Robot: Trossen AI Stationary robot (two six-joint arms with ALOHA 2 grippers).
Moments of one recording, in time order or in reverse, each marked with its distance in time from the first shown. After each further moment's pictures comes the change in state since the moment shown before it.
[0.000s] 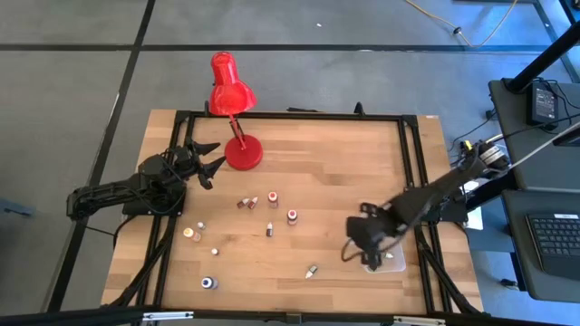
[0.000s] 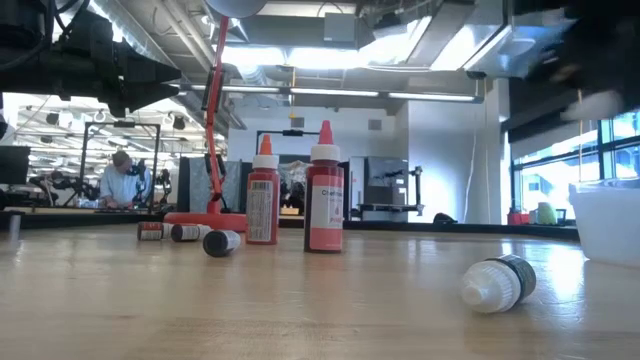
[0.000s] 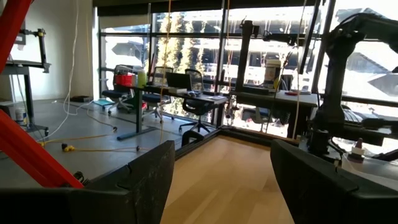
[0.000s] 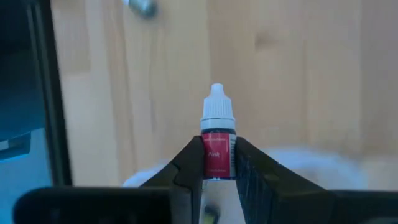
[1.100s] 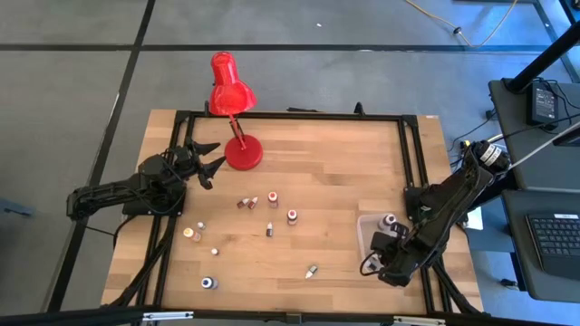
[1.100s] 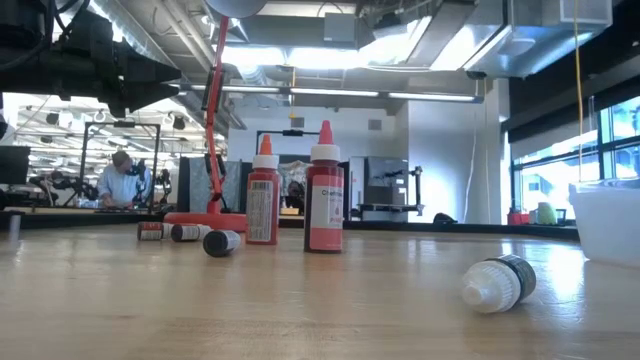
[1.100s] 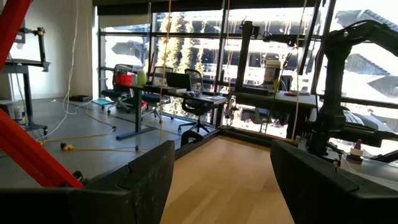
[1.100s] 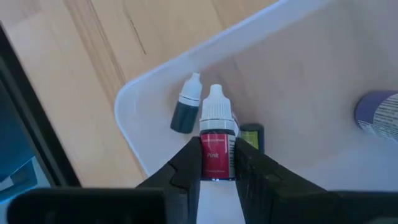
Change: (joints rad) left arm 0.000 0.000 0.000 0.000 0.000 -0.008; right arm 0.367 -0.006 -0.154 0.028 0.125 0.647
